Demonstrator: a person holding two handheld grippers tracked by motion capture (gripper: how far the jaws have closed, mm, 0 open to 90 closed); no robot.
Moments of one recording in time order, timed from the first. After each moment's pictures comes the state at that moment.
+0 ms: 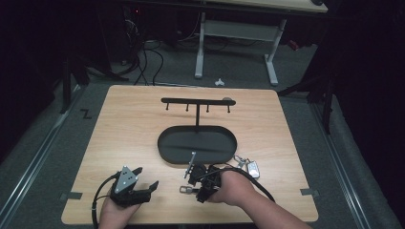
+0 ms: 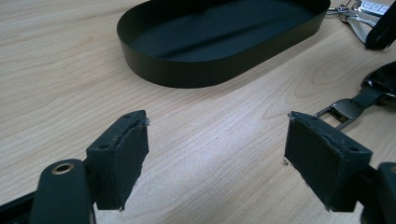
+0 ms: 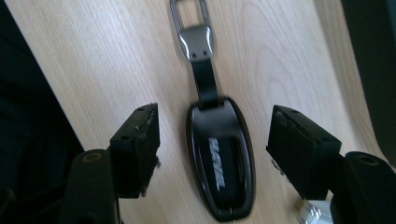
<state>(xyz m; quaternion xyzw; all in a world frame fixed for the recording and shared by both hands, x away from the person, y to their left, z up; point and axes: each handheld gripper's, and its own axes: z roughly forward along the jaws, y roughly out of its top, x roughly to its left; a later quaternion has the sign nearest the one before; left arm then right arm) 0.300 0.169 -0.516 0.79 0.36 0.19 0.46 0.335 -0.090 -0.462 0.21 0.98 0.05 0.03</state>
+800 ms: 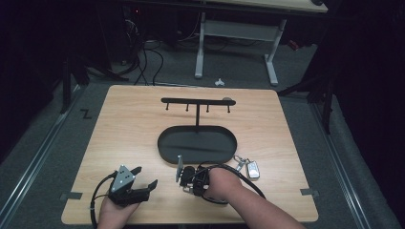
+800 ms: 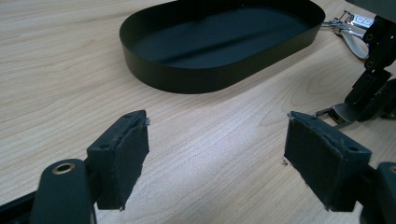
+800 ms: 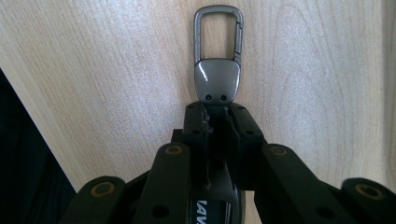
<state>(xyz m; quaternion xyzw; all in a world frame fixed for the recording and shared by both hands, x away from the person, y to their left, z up) 0.301 0.173 -0.513 0.78 0.37 0.19 0.47 0.349 -0.065 -0.490 0.18 0.98 -0.02 0.00</state>
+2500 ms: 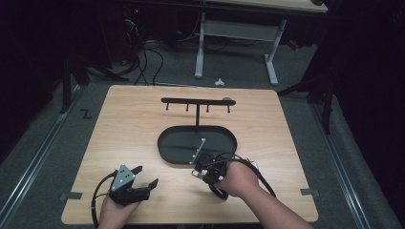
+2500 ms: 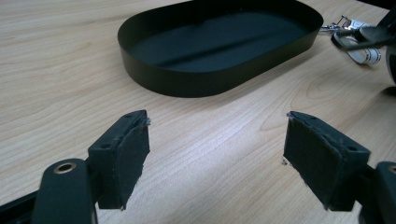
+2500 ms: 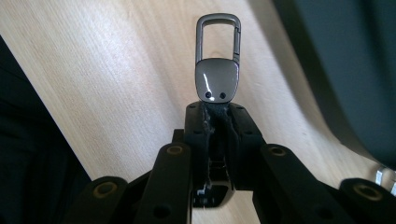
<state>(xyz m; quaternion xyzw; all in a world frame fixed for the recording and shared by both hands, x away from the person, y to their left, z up) 0.306 0.172 -0.515 0.78 0.36 0.18 0.48 0.353 -0.113 -0.432 0.26 0.96 0.08 0.03</state>
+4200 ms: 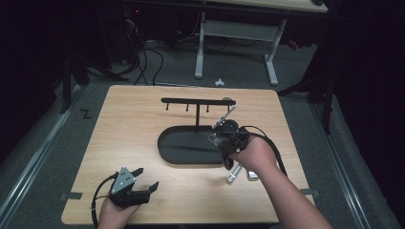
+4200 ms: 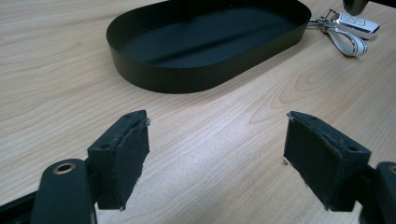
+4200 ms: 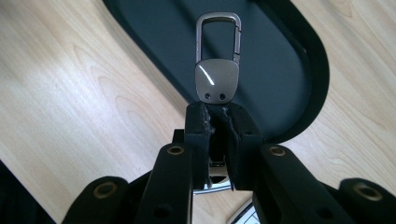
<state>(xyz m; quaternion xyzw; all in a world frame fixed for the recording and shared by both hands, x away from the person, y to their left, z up) 0.298 0.173 -0.516 0.78 0.35 0.18 0.48 0.399 -0.166 -0.371 0.36 0.92 0.14 0.10</state>
